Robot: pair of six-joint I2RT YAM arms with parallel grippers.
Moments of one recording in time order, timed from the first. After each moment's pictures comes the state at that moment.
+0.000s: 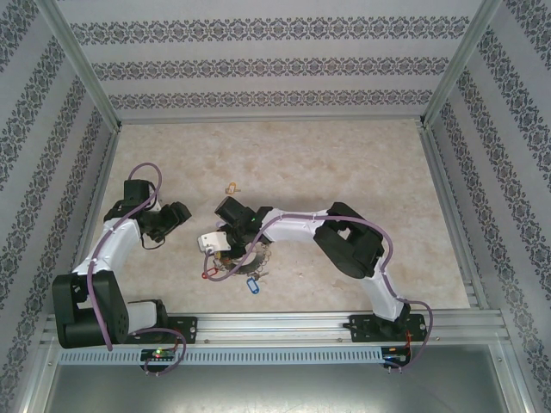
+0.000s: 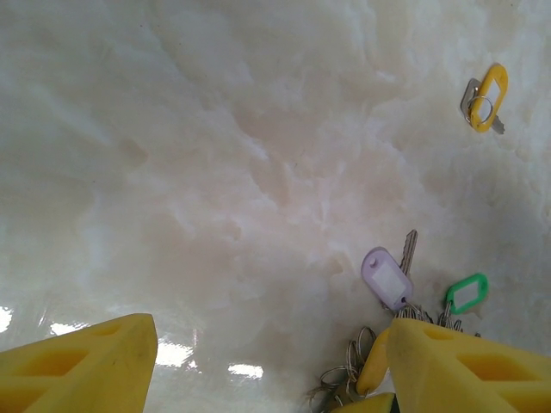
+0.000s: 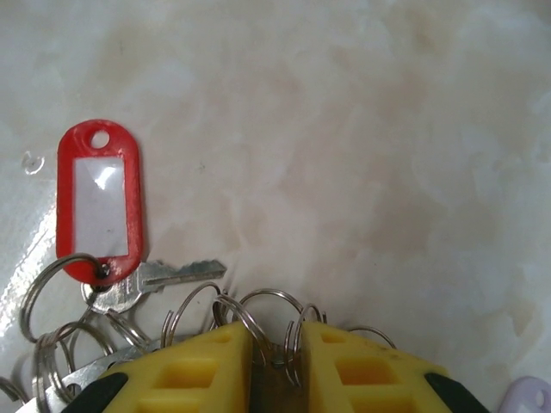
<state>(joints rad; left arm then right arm) 0.15 1.25 0.73 -0.59 0.35 -0.53 0.99 2.13 1.44 -0.32 -0.37 -0.86</state>
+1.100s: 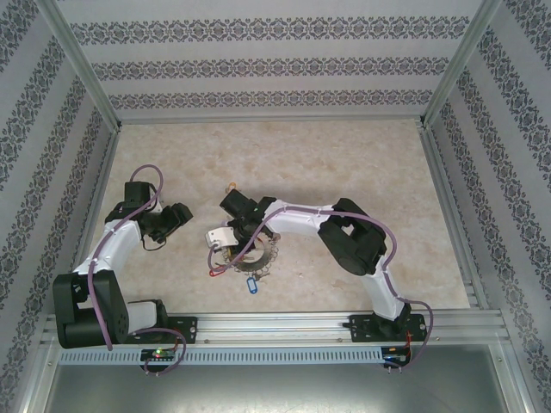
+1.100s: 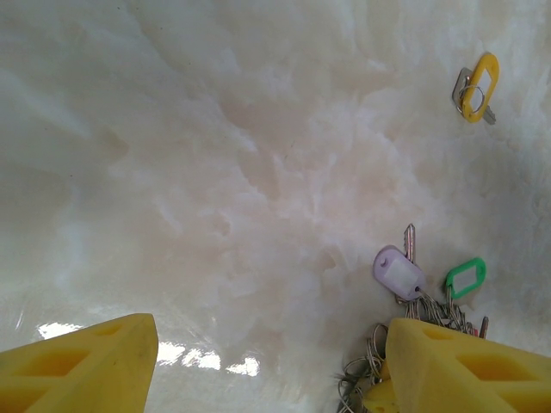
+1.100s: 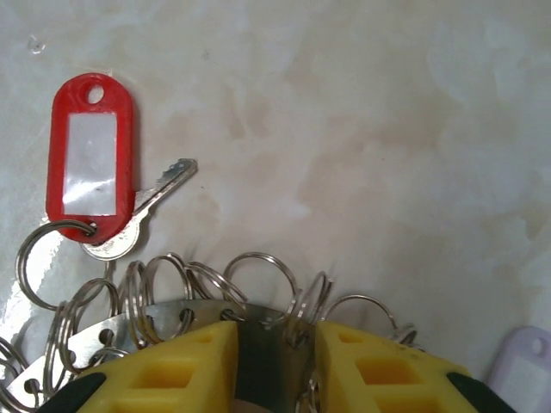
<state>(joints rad) 0.15 1.25 0.71 -0.56 0.37 -0.53 0.94 2.13 1.50 -0.51 -0.35 -0.92</state>
